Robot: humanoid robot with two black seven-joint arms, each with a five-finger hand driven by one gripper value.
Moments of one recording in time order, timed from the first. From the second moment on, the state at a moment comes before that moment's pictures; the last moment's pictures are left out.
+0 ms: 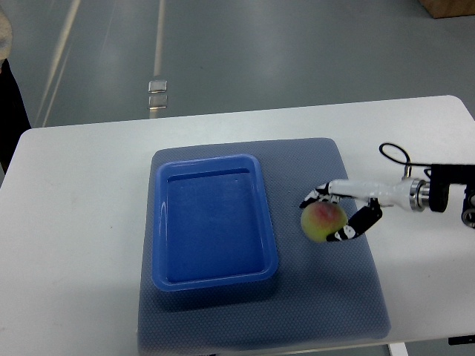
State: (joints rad) left arm -0.06 0.00 0.03 -0.27 0.00 0.02 0.08; right arm 0.77 -0.79 0.35 1.44 -1.22 0.29 0.17
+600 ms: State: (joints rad) left arm -0.06 0.00 0.03 -0.27 0.00 0.02 0.08; right arm 1.17 -0.37 0.11 1.18 -0.94 0.25 0.14
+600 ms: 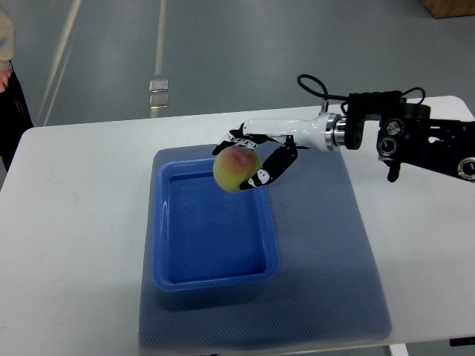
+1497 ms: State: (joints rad) left arm -0.06 0.00 0.03 -0.27 0.00 0.02 0.08; right arm 1.09 -0.15 0.14 0.90 -1.01 0.22 0.15
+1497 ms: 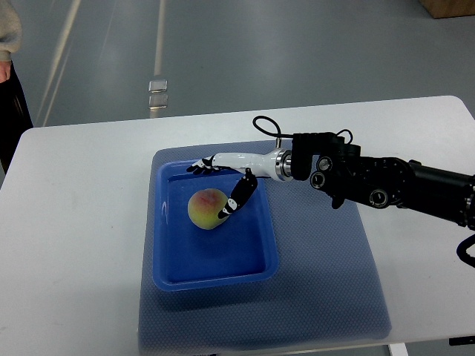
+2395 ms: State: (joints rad) left arm -0.06 0.00 0.03 -0.27 0.00 0.02 0.08; right arm 0.55 -0.09 1.12 0.70 -0.03 0.47 0.32
